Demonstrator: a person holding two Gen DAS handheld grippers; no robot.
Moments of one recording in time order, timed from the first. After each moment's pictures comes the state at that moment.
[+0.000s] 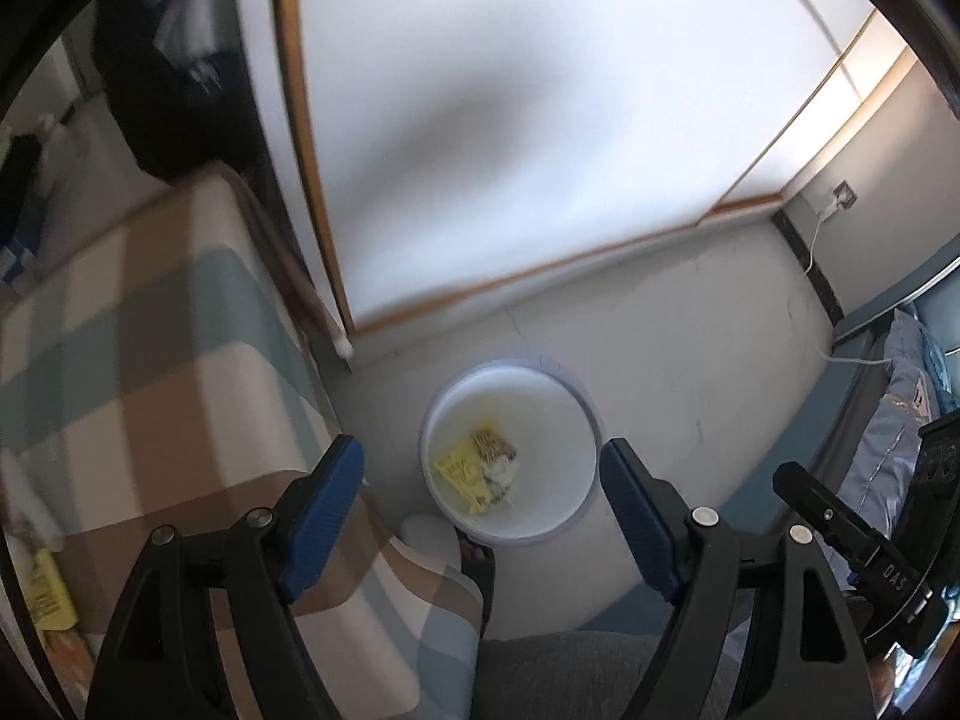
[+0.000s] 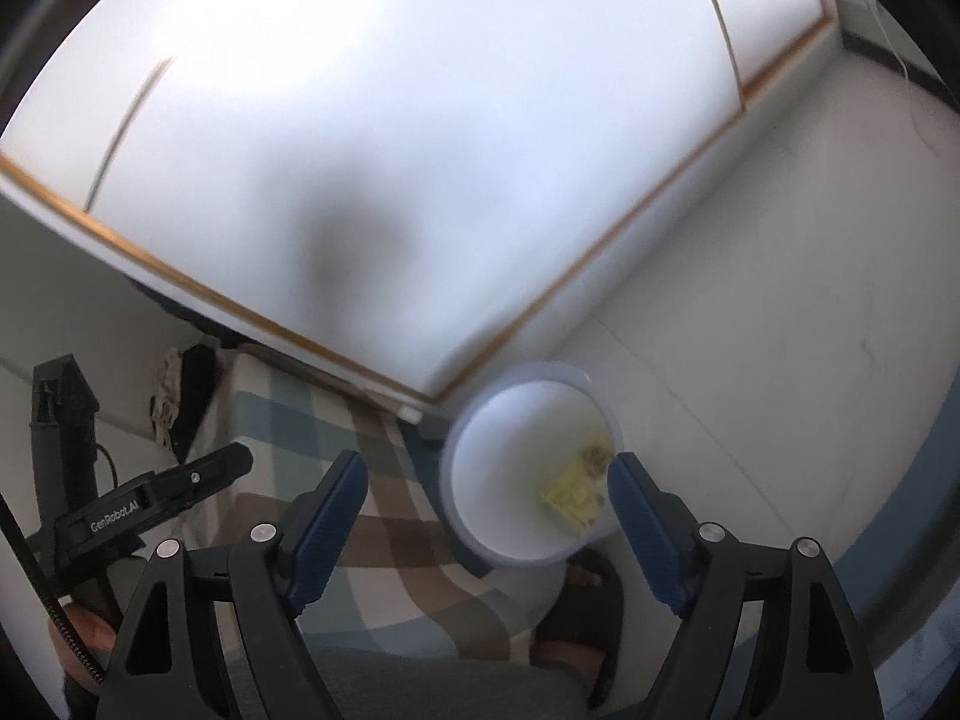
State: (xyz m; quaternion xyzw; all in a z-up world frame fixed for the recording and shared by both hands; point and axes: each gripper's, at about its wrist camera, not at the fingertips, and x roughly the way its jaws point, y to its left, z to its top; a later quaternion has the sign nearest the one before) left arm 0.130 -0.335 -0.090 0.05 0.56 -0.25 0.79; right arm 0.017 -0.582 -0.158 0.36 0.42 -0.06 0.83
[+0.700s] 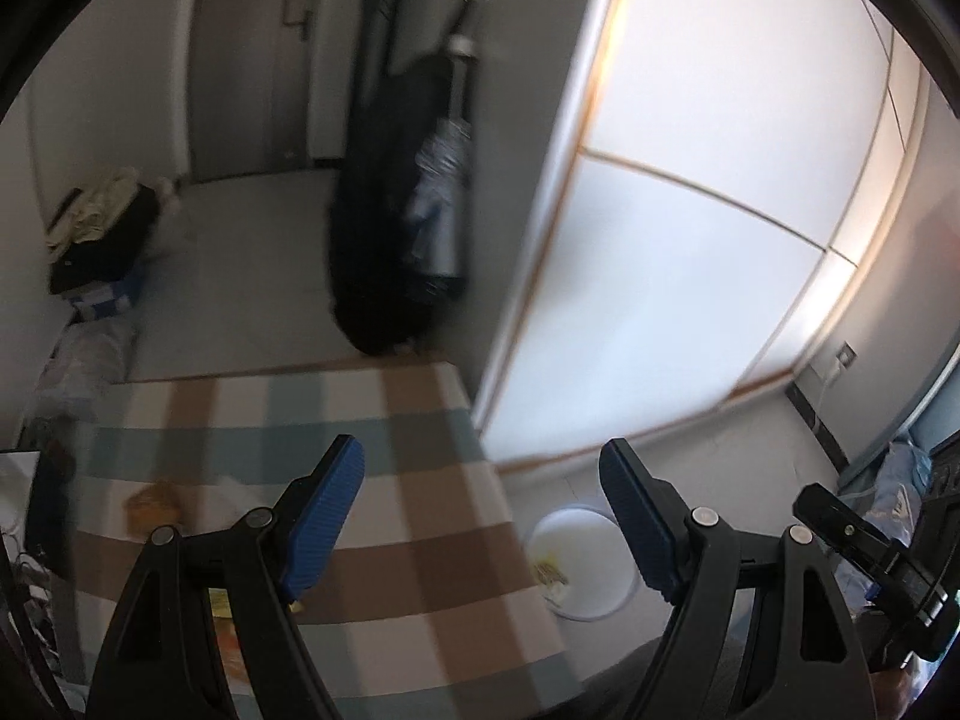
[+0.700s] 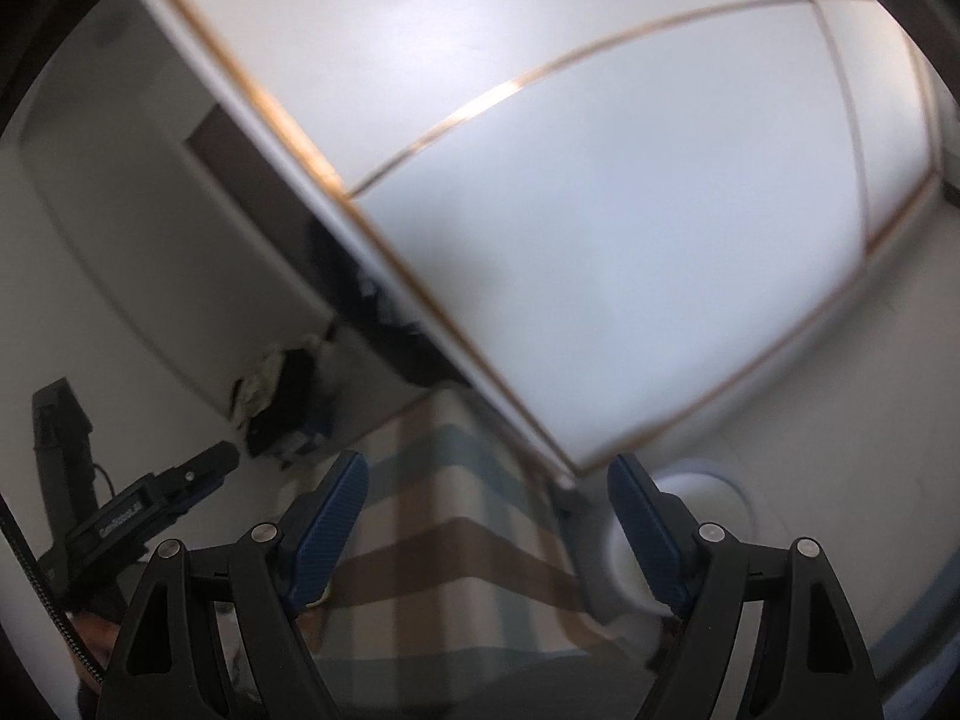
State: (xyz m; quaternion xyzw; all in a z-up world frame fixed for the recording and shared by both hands) left arm 0.090 -0.168 0.020 -0.03 0.38 -0.18 0.91; right arm 0.009 -0.459 -0.025 0.28 0.30 0.04 0.91
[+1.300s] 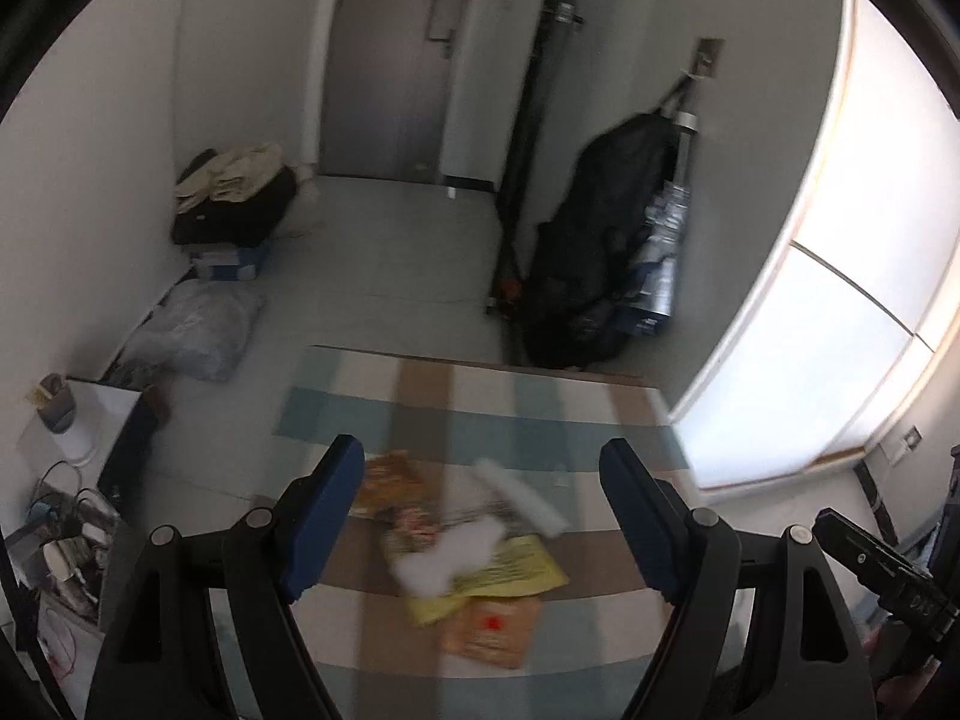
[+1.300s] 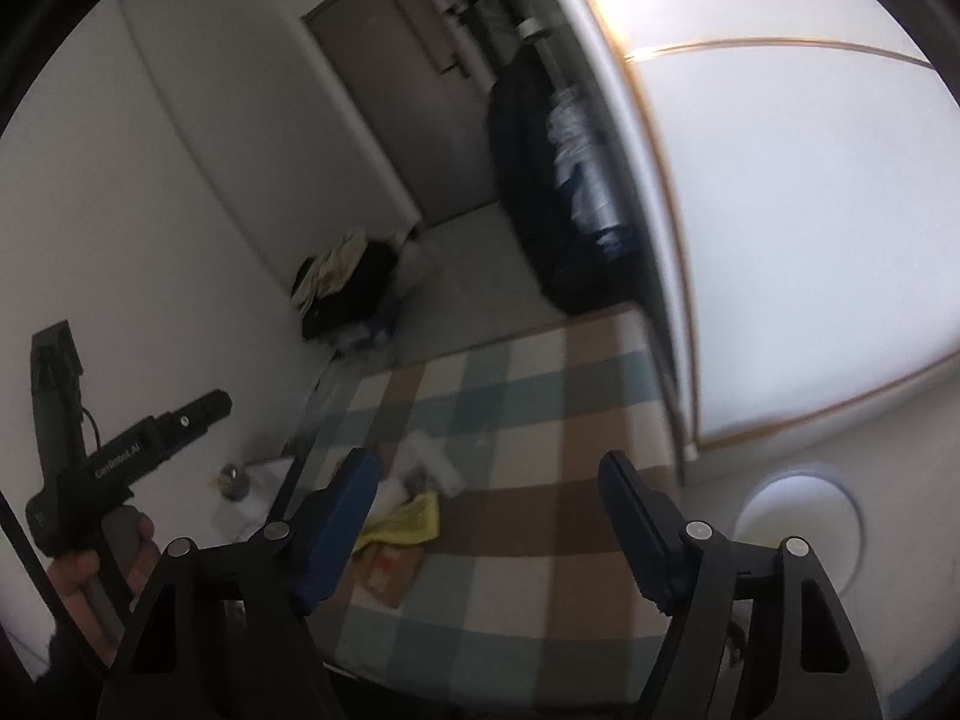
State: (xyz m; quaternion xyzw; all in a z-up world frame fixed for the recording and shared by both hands) left arm 0.071 0.002 -0.004 -0.08 0.35 -0.05 0.93; right arm 0.049 -0.286 -0.034 0.16 0.35 0.16 0.91
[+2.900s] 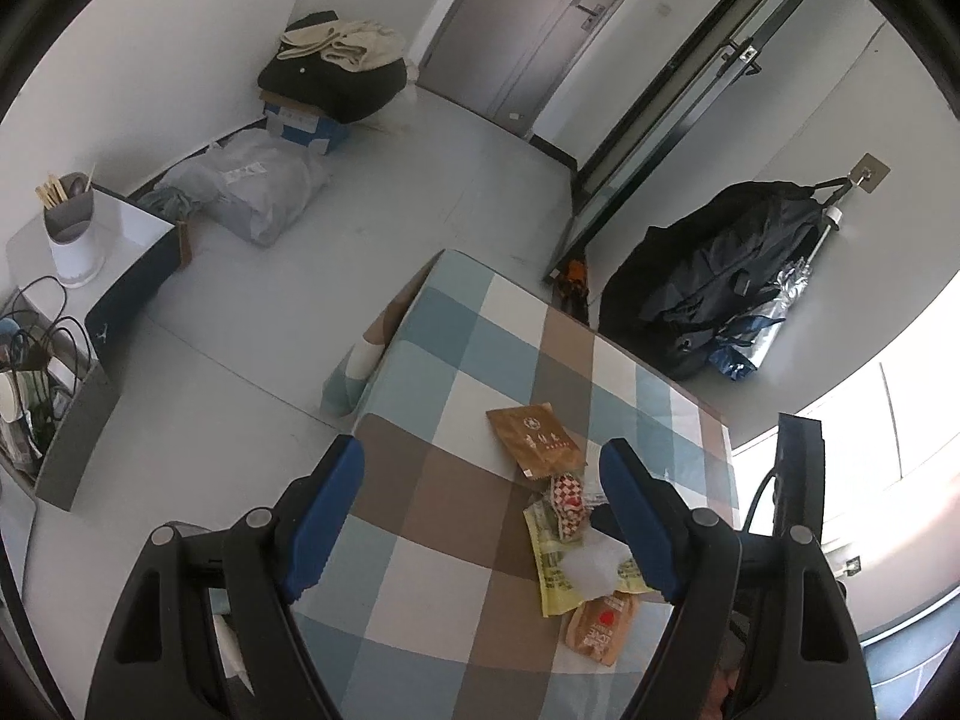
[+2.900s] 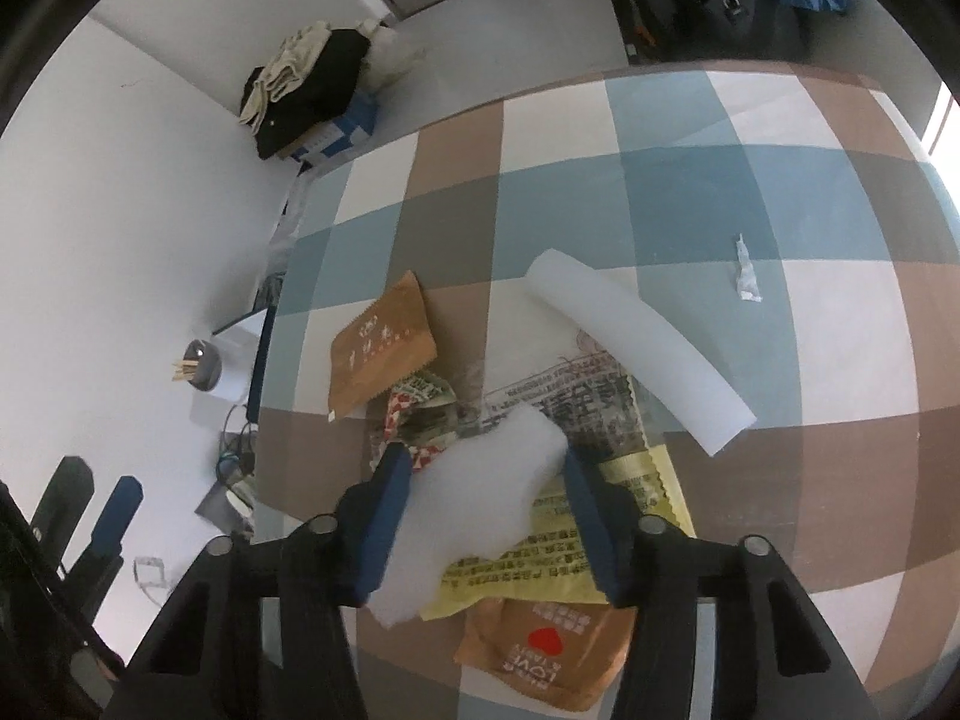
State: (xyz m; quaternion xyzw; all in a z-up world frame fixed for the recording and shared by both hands) left arm 0.082 0.131 -0.073 -0.26 0.41 -0.02 0.88; right arm 0.174 -0.102 -0.154 0.15 0.59 0.16 0.78
